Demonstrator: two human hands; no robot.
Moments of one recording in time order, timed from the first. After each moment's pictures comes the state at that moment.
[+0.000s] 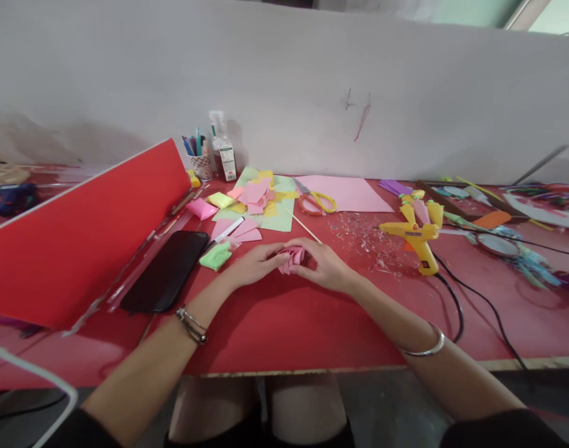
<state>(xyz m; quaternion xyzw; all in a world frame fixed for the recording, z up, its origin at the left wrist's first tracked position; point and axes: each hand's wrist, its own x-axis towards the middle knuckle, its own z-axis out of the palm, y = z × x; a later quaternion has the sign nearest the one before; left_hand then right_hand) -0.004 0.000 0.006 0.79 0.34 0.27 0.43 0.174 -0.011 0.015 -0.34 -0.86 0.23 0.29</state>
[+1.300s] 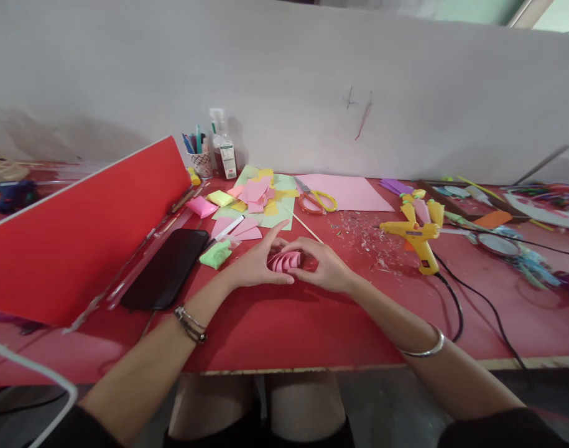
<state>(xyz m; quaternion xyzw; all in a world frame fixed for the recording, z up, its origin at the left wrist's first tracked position) -0.005 -0.008 0.008 0.76 0.32 0.30 0.47 0.170 -0.014 0.018 -0.29 -0.87 0.24 0.33</state>
